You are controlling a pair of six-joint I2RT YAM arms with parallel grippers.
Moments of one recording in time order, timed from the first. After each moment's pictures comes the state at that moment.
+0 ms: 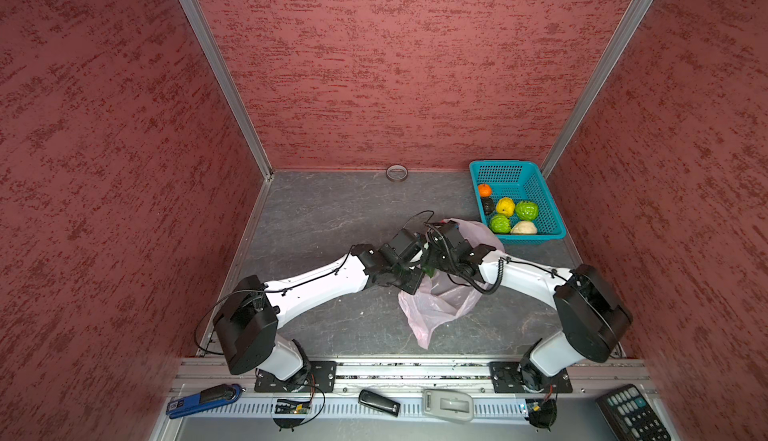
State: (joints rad) left arm -0.93 1.51 1.11 -0.61 0.11 -0.39; right arm 0.66 1.57 0.91 -0.27 0.06 0.89
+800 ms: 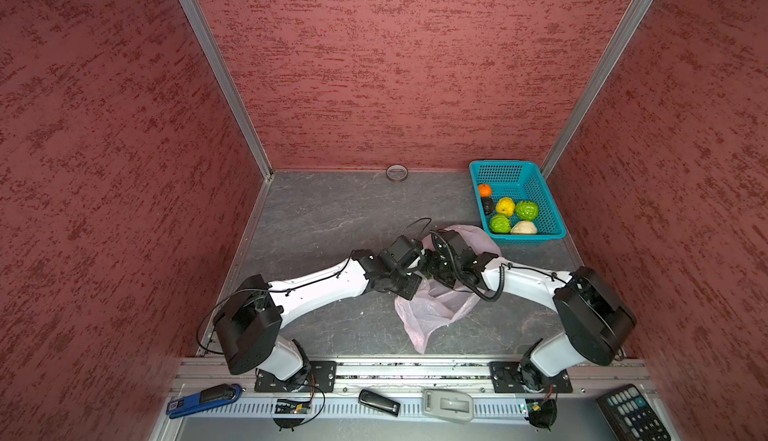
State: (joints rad) left arm -0.92 1.51 1.03 -0.58 0.10 -0.41; right arm 0.66 1.55 0.81 -0.17 -0.17 1.09
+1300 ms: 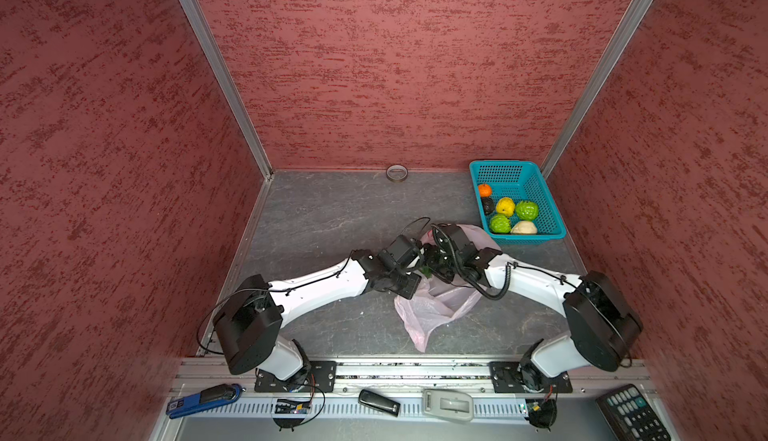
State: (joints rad) left arm -0.91 1.51 1.03 -0.57 0.10 -0.41; right arm 0.66 1.53 0.86 -0.21 -0.20 1.12
